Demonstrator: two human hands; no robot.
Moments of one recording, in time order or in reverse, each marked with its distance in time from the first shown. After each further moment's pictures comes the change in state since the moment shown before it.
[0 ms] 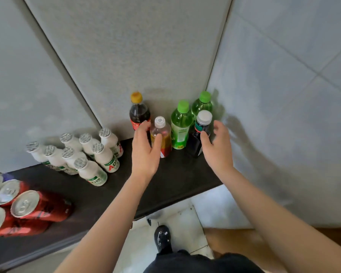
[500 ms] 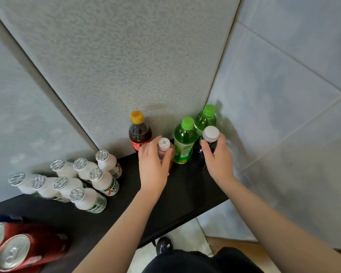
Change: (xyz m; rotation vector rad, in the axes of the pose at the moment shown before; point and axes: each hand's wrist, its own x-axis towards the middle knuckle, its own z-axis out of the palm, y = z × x) left_hand 0.030 -0.022 0.021 0.133 -0.026 0.087; right_hand 0.023 0.016 0.033 -0.035 0.046 -0.030
